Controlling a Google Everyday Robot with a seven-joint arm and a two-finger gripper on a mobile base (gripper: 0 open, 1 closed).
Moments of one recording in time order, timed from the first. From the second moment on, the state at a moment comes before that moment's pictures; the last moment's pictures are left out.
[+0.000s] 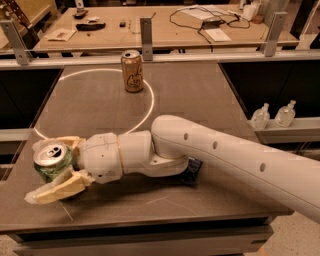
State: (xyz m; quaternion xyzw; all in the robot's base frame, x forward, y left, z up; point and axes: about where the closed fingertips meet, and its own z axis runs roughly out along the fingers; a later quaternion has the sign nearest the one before) arm 0.388 0.216 0.885 -0.57 0.41 0.53 0.48
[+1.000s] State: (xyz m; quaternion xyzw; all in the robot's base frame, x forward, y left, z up) arm 0.428 0.166 0.950 -0.65 0.38 0.43 0.50
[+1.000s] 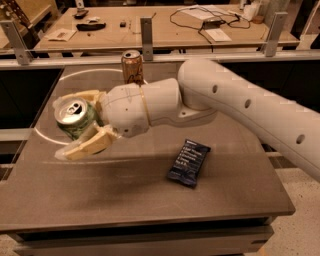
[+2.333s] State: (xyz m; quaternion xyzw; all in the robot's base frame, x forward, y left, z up) arm 0.416 0.155 0.944 -0.89 0.14 0.23 0.37
